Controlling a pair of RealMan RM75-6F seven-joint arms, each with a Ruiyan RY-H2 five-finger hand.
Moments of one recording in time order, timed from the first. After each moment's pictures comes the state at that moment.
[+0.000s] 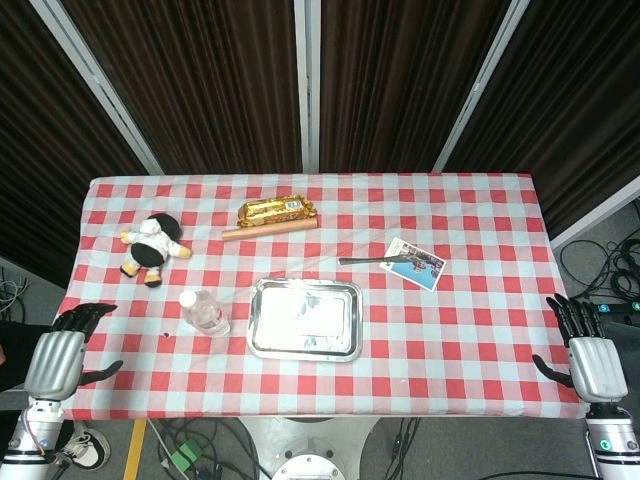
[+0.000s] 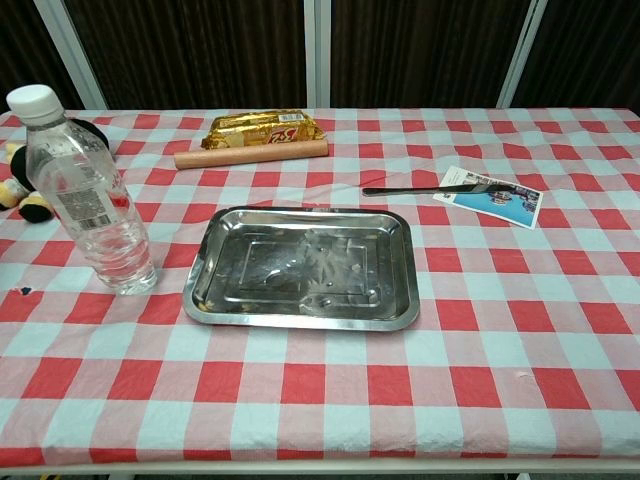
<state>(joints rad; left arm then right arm) -0.08 -1.20 -0.02 -1.71 1.50 1.46 0.08 0.08 -1.34 0.03 -1.15 -1.55 1.49 0.26</state>
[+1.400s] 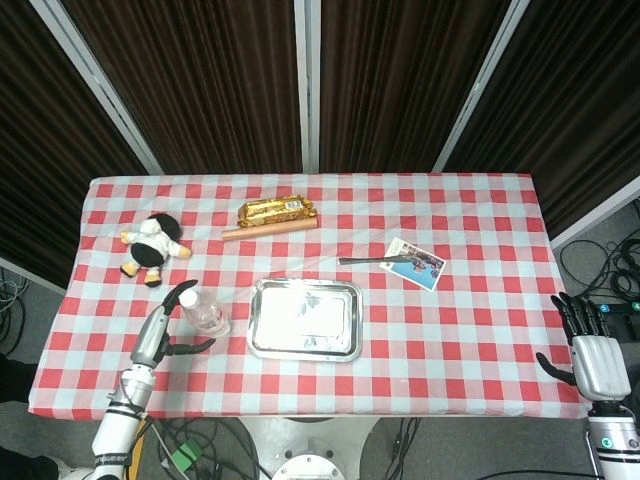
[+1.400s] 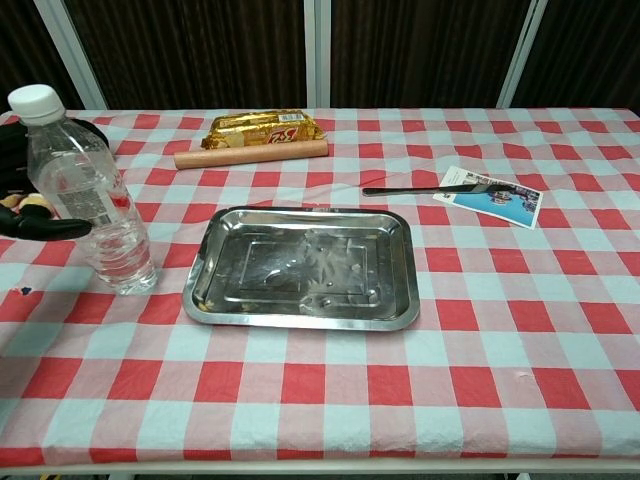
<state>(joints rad) -0.26 -1.50 -0.15 -1.73 1.27 1.19 -0.33 0.08 -1.35 0.04 -1.14 -1.53 1.48 0.25</state>
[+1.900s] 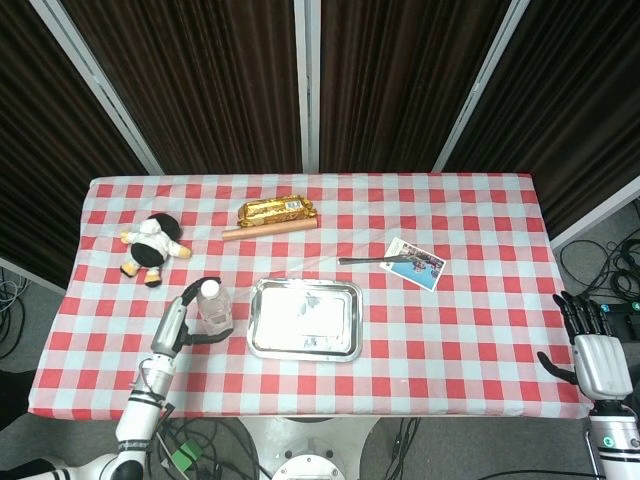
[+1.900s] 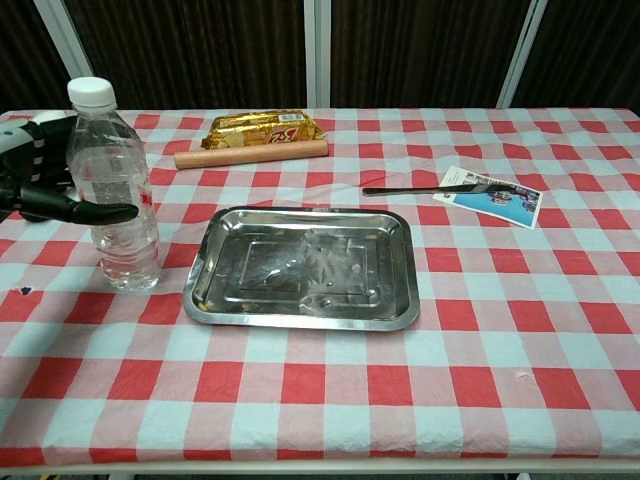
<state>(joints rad) -0.31 -1.62 -0.21 -1.66 1.24 1.18 -0.32 0.08 -1.34 0.05 -1.14 -1.52 1.48 0.26</state>
